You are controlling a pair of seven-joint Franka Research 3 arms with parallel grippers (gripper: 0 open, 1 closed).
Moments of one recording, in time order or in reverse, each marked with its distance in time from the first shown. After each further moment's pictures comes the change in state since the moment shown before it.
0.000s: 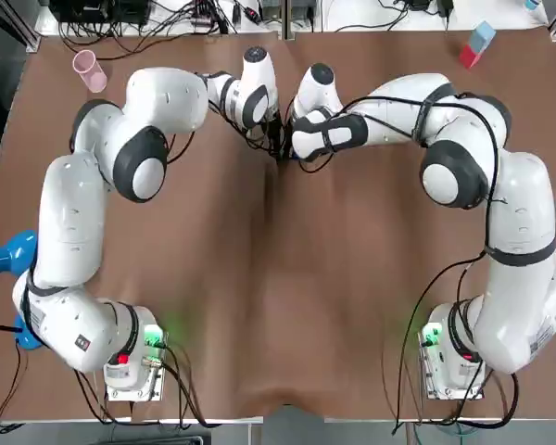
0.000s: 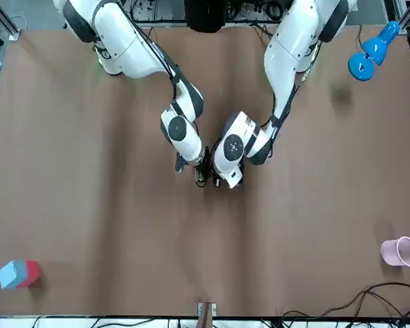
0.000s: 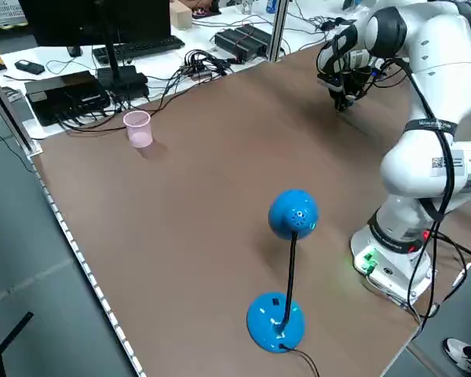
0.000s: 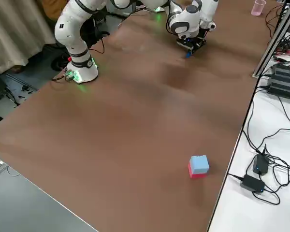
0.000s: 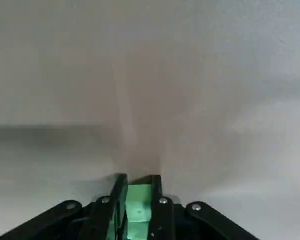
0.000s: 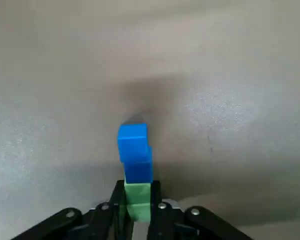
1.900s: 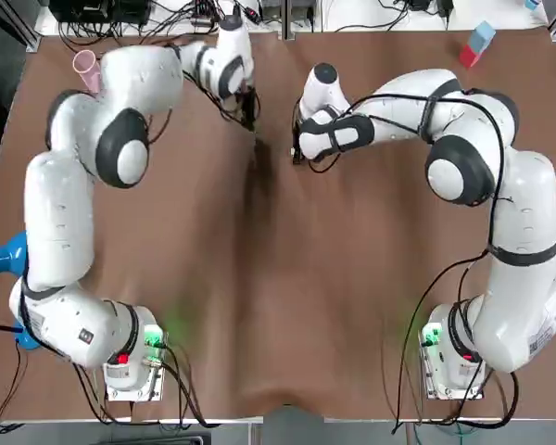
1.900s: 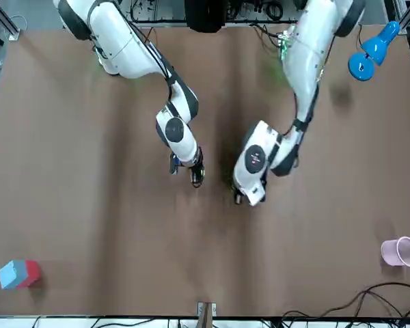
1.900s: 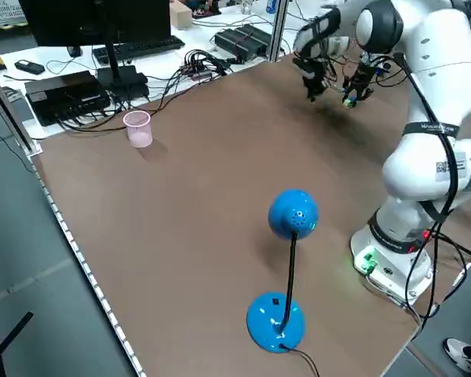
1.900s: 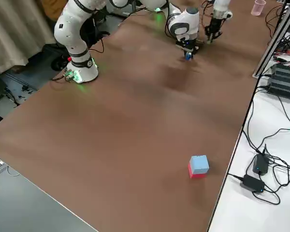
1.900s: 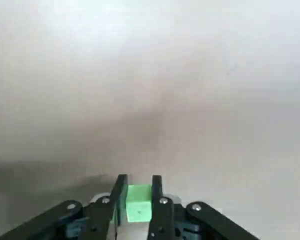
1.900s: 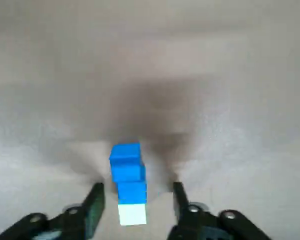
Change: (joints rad) left arm 0.162 -0.078 0.035 0.019 0.173 -0.076 0.160; right arm -0.033 -0.037 -0.009 -0.043 -0.079 -0.086 -0.046
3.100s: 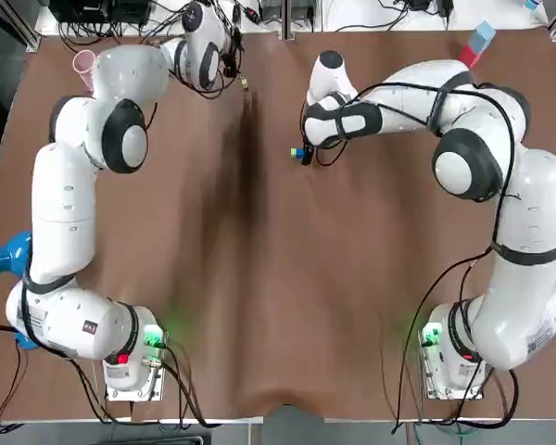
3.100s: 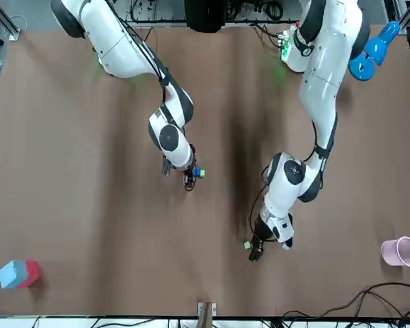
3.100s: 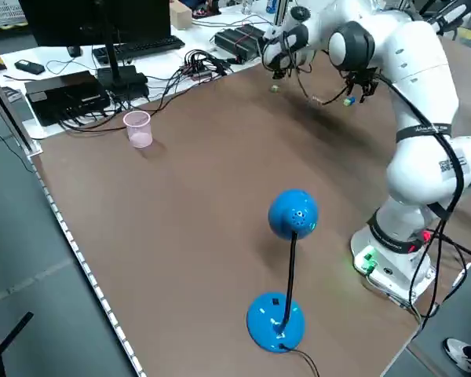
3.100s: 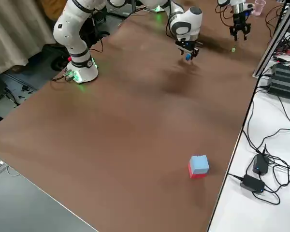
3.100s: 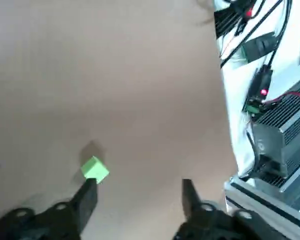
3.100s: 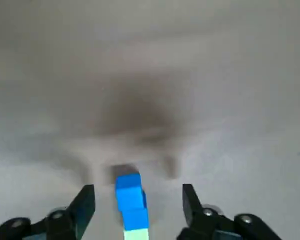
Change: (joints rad) left arm 0.119 0.120 -0.003 0.149 -0.008 0.428 0.310; right arm -0.043 -0.025 0.013 -0.008 0.020 -0.089 0.003
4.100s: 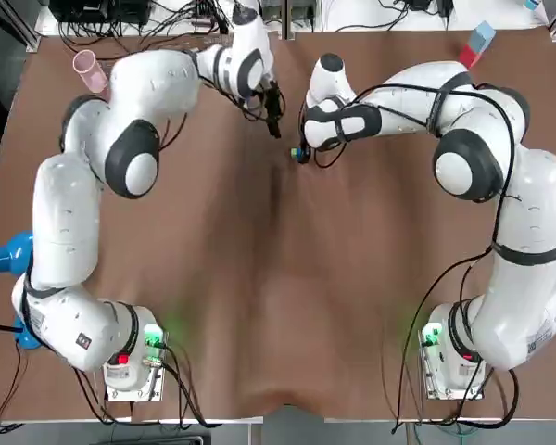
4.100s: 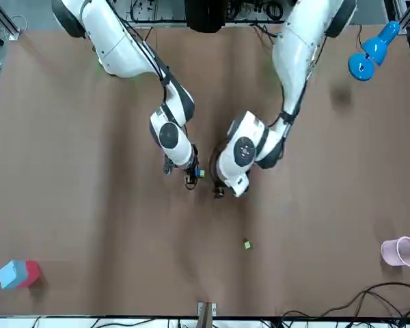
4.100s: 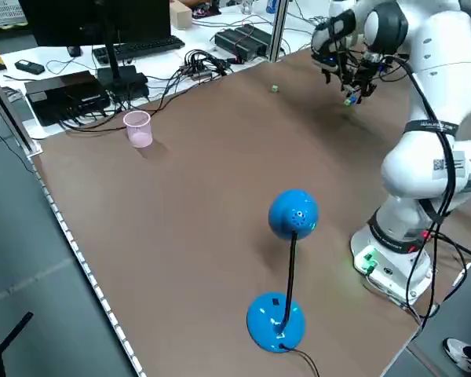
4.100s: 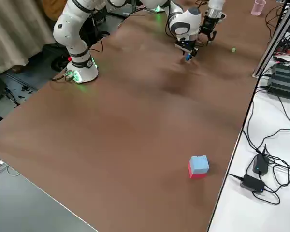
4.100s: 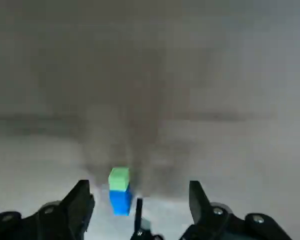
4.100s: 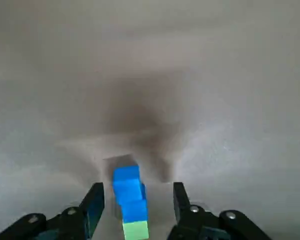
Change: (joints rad) left arm -0.283 -0.076 -0.018 -0.061 -0.235 -0.421 -0.476; right arm -0.003 0.000 0.005 -0.018 0.008 0.037 -0.001
